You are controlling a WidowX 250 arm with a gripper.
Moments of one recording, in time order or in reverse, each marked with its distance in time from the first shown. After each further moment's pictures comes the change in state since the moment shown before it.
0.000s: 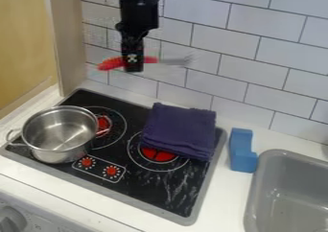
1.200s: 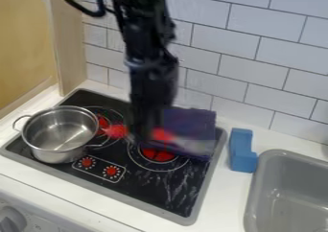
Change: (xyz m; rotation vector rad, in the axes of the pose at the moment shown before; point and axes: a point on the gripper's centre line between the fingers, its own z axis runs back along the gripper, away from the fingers) arm 0.007 -0.115 -0.047 -0.092 0.035 -0.343
